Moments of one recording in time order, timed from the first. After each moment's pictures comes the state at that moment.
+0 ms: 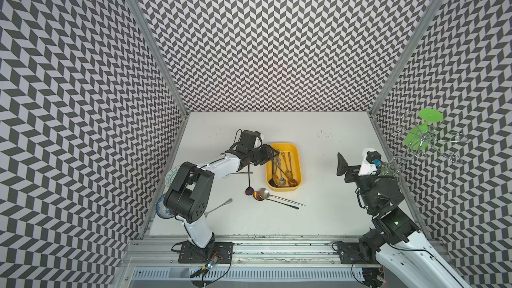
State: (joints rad) left arm -0.45 1.72 1.03 0.01 0.53 -0.83; right arm 0.49 0.49 0.45 0.03 0.38 0.02
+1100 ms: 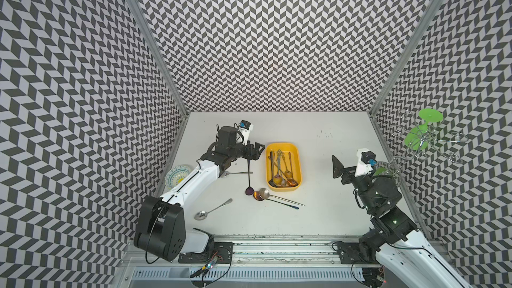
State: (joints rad) left arm -0.32 1.35 0.94 -0.17 0.36 -0.08; right arm 0.50 0.50 0.45 0.03 0.28 0.02
